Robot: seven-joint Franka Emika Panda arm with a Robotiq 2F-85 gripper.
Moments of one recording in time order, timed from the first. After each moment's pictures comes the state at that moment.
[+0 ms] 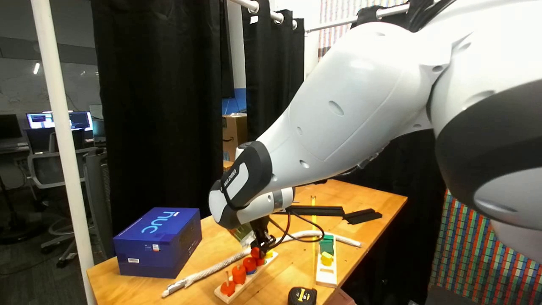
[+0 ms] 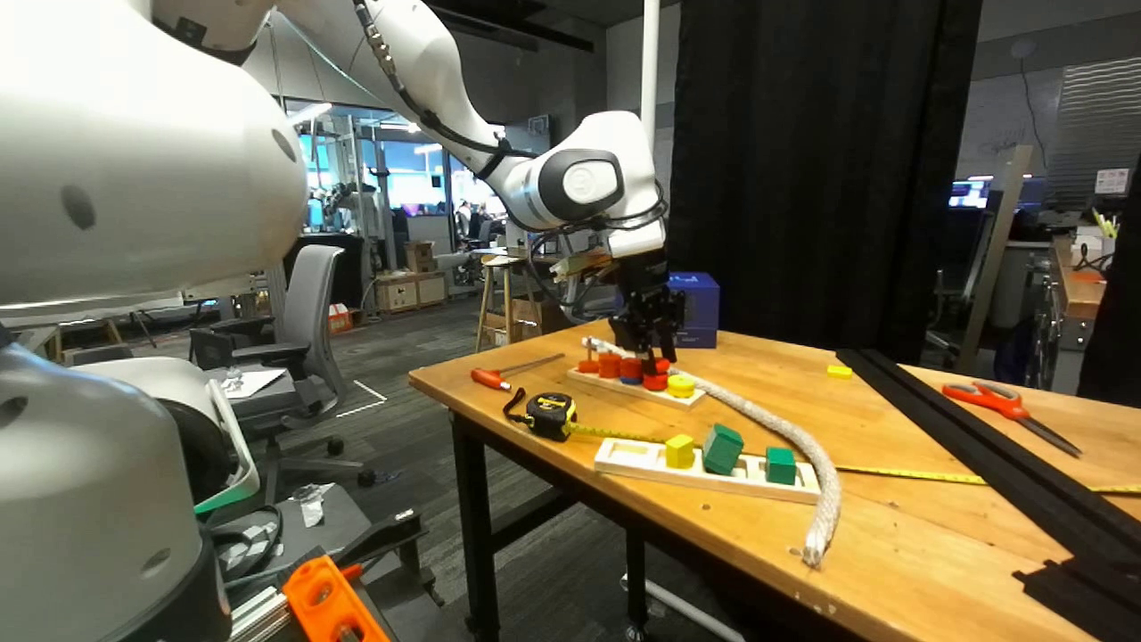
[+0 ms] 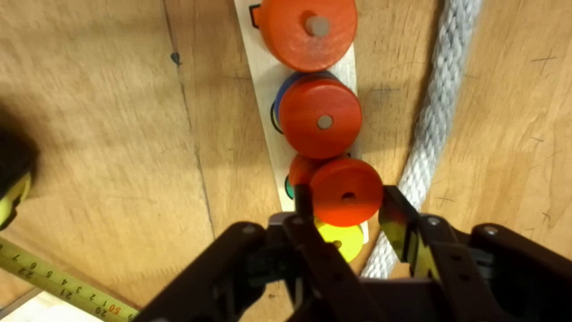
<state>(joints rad) -1.79 -0.78 2.00 -2.10 0.81 2.43 1.33</state>
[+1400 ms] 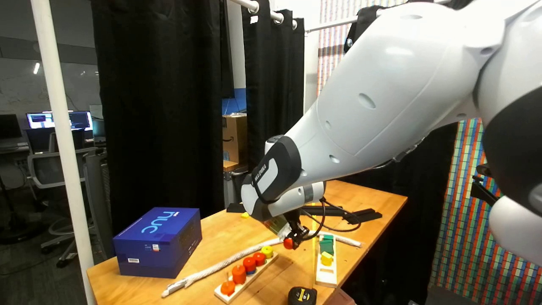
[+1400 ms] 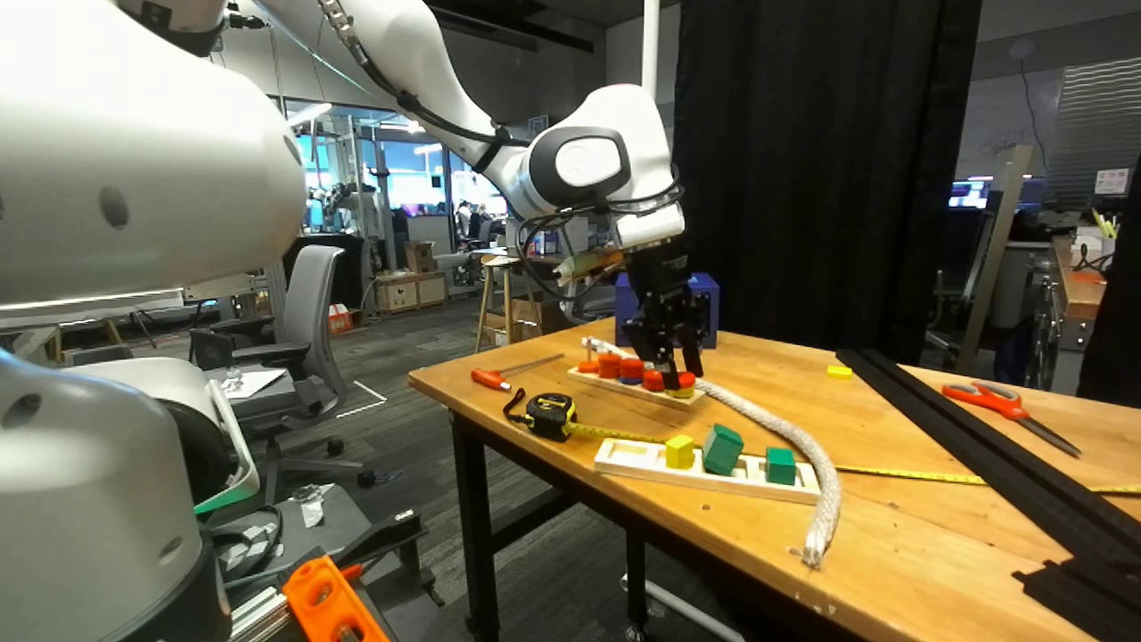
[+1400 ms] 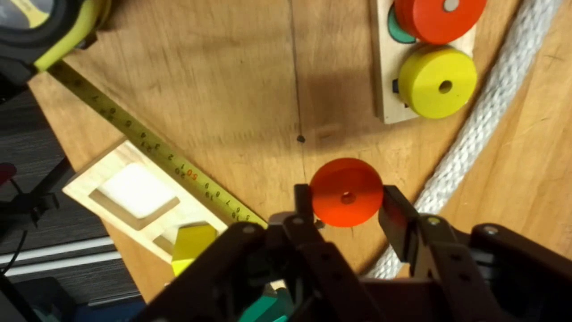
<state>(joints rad) -1.65 -0.78 1.80 -2.31 0.80 2.42 1.24</state>
